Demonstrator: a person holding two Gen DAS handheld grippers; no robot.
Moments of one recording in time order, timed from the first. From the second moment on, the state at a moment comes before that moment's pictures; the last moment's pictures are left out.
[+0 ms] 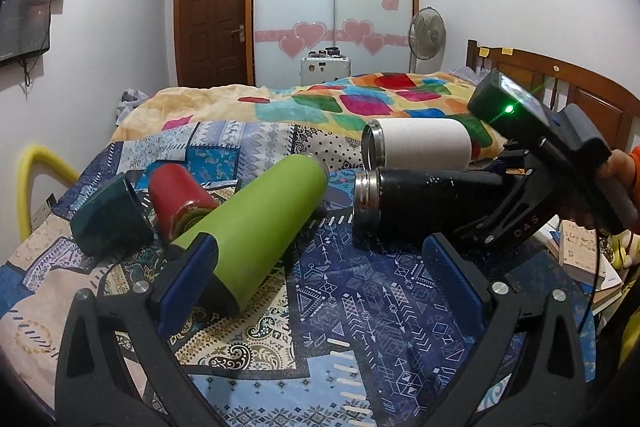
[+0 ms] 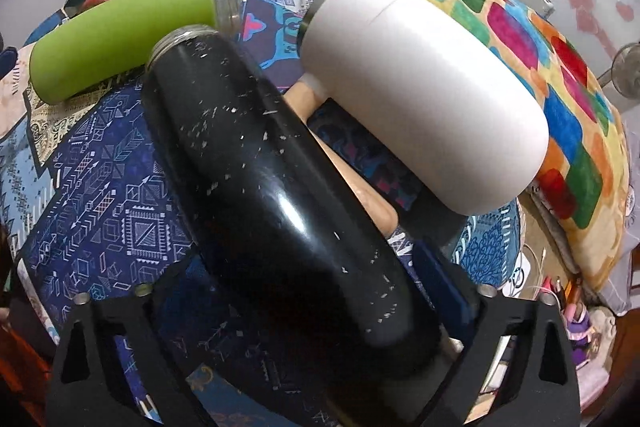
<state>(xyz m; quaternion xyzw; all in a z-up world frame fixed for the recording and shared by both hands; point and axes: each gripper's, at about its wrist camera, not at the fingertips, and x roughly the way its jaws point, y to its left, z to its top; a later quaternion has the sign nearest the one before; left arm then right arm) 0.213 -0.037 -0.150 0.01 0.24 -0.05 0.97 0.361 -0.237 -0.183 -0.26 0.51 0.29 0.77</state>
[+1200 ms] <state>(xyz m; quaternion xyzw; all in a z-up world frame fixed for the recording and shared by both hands) 0.165 -0.009 -0.113 -0.01 0.21 -0.02 0.98 0.273 -0.210 -0.128 -0.19 0.45 0.30 0.82</state>
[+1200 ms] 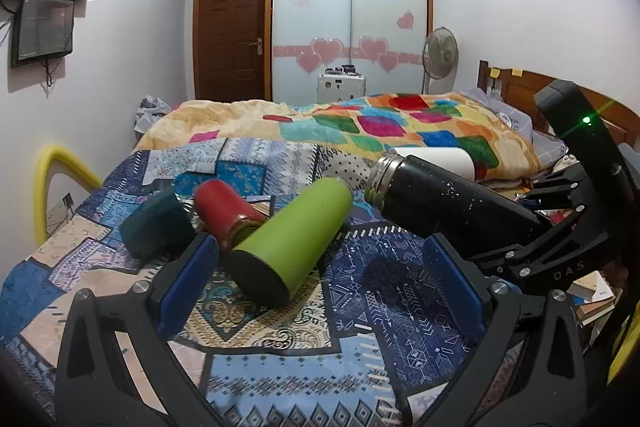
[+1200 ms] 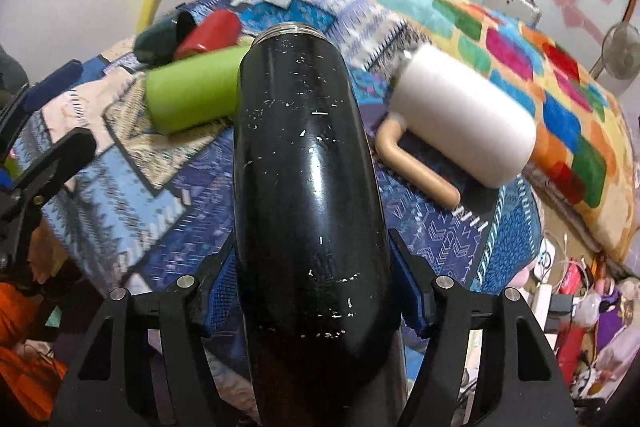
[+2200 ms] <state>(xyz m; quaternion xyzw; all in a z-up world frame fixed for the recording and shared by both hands) 0.140 0.044 -0.133 -0.04 0.24 0.00 0.97 0.236 -0.159 -0.164 -0.27 0.47 0.35 0.76</state>
